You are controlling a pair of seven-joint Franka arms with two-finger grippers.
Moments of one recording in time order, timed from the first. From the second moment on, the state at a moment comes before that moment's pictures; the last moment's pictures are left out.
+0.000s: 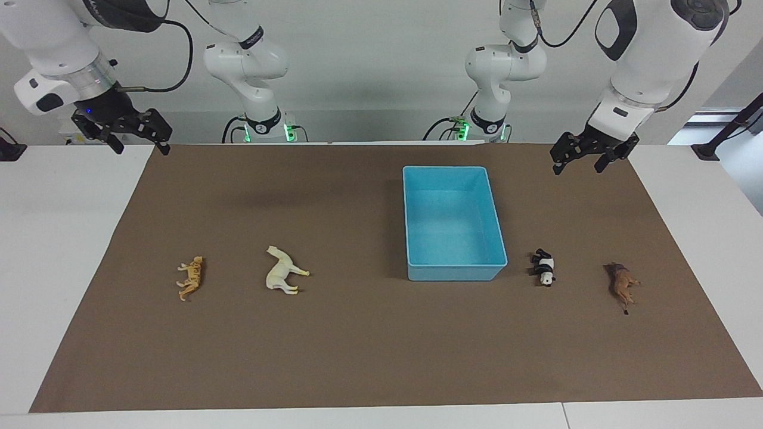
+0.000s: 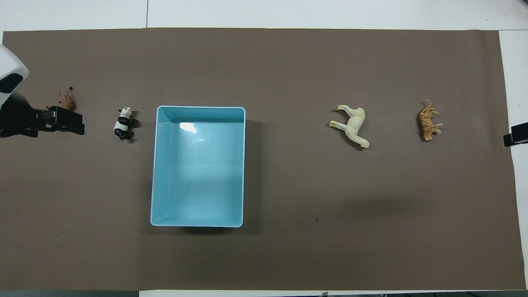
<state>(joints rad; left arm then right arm) -0.07 -0.01 -0.02 -1.64 -0.01 1.60 -0.07 0.00 -0.05 -0.15 -1.62 -0.01 1.49 -0.09</state>
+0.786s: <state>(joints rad) -0.08 -0.02 -0.03 -1.68 -0.01 1.71 -0.07 -0.01 -0.05 -0.16 -1.64 -0.01 1.53 -0.09</state>
